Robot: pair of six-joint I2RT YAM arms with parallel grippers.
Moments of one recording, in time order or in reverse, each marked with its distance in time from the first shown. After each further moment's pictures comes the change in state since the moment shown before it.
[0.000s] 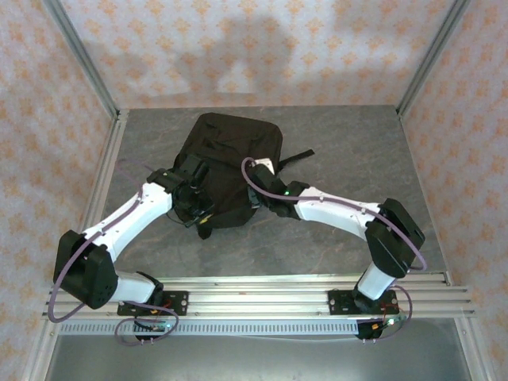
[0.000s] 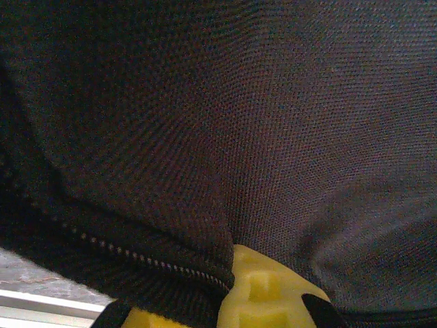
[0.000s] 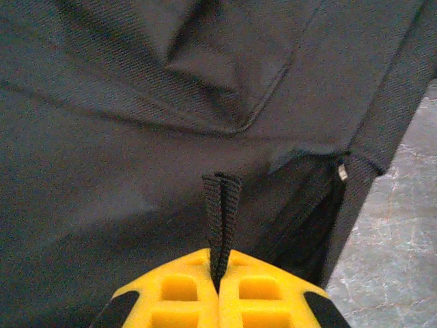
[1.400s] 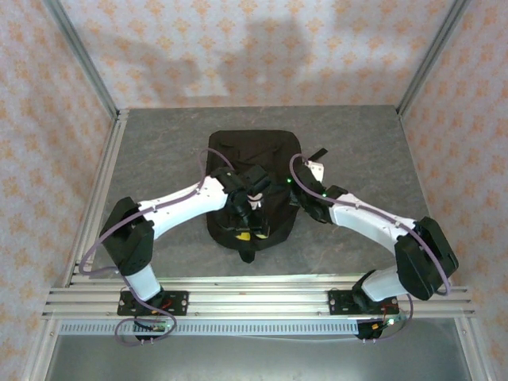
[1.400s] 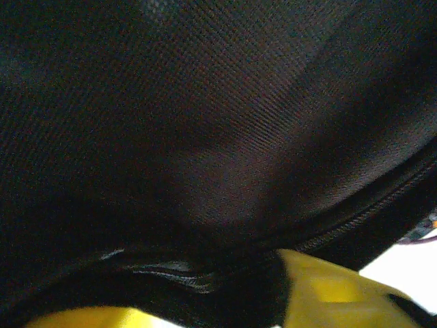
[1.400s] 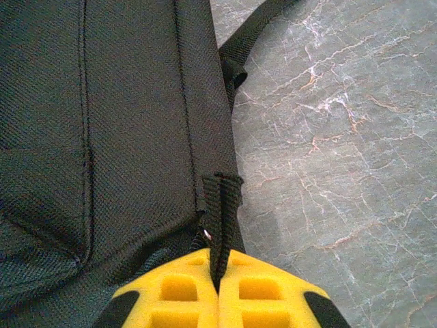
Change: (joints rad) left arm -0.383 0.338 0.301 -0.044 0.240 0.299; right arm -0.214 -0.240 -0.272 -0.058 0.087 0.197
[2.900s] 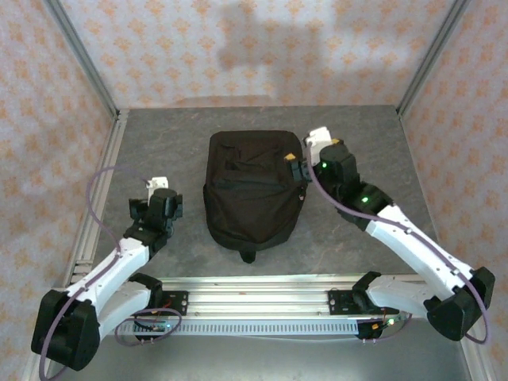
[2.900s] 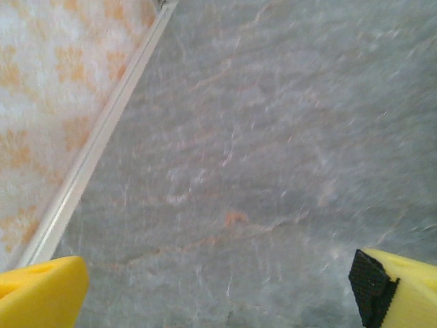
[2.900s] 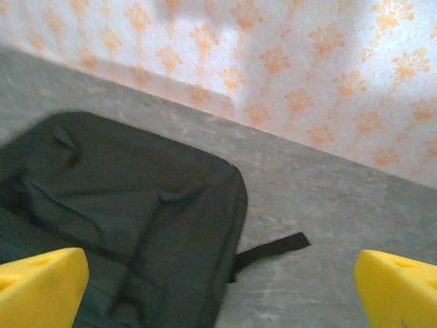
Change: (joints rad) left arm 0.536 -0.757 -0.962 0.934 -1.020 0.622; right arm -0.013 -0.317 0.117 0.121 -0.010 -0.775
